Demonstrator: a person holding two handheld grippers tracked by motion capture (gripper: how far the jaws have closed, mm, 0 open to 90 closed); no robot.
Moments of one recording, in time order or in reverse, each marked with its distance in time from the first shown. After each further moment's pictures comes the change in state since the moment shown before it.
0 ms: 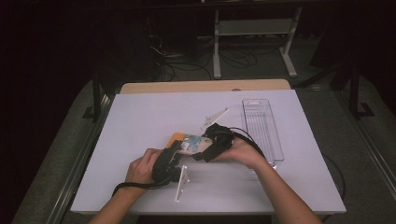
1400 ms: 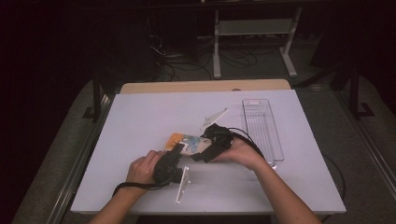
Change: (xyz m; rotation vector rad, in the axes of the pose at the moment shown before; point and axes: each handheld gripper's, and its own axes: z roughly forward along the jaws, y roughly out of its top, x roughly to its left) left arm 0.000 0.003 0.000 0.000 -0.030 0.041; right arm 0.004 0.002 0.001 -0.004 0.023 0.035
